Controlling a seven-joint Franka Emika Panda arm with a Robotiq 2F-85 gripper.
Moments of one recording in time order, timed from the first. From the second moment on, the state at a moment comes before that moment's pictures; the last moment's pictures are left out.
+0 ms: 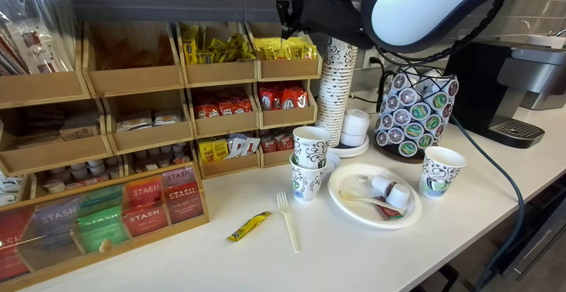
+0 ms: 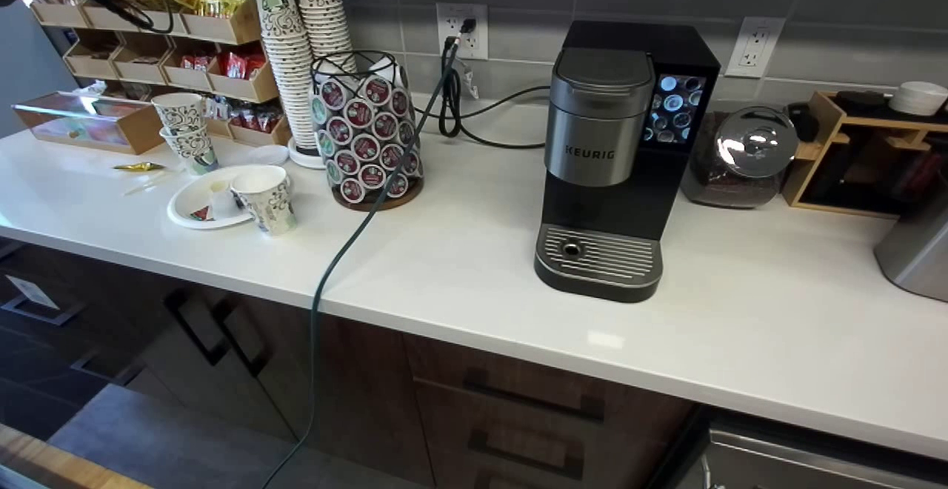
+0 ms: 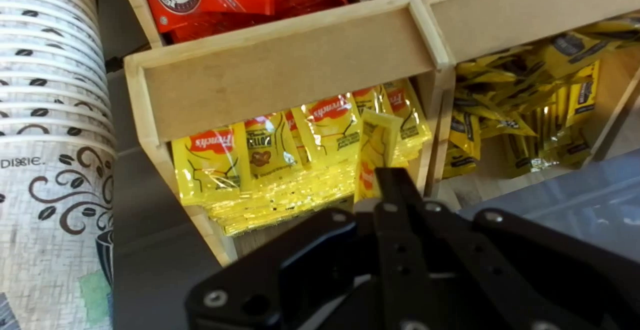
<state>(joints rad) 1.01 0.40 -0.72 -1.83 -0.18 3.10 0.86</state>
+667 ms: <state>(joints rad) 1.09 0.48 -0.83 -1.79 -0.18 3.06 0.94</state>
